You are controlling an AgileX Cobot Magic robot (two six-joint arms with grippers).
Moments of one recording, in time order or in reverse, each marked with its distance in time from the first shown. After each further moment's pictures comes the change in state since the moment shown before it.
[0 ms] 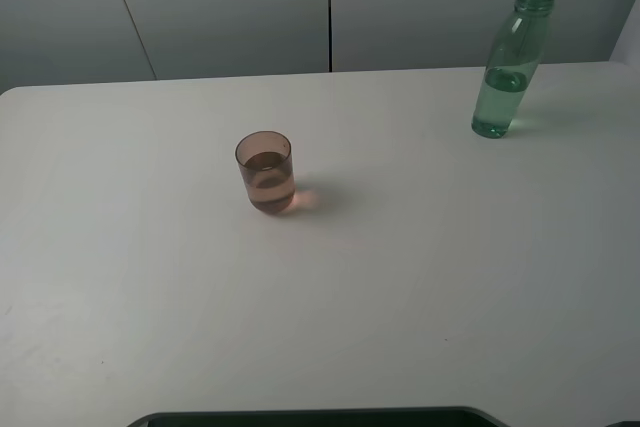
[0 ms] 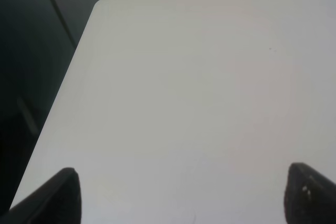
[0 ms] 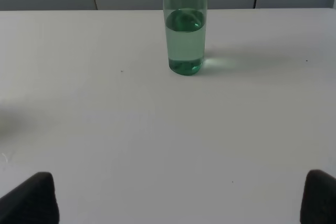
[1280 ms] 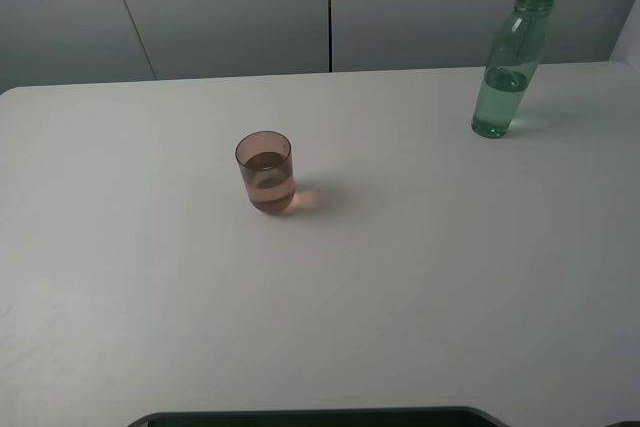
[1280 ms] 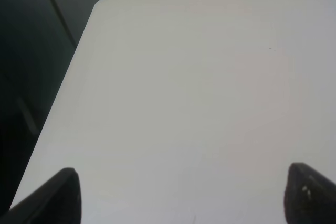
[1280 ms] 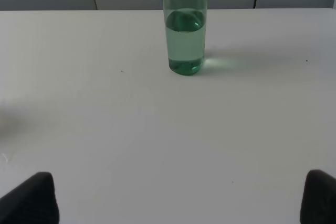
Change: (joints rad) left arm 0.000 0.000 0.000 0.000 0.000 0.000; right arm 0.000 0.000 0.000 0.000 0.000 0.000
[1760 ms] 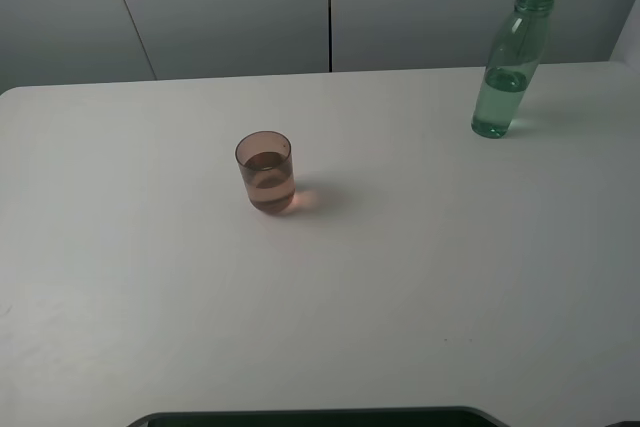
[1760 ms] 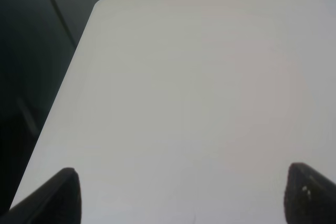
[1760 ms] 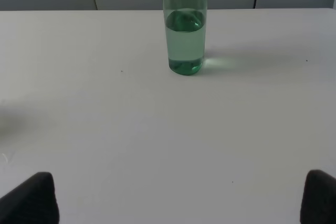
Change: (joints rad) left arm 0.000 0.000 0.000 0.000 0.000 0.000; right arm 0.000 0.000 0.000 0.000 0.000 0.000
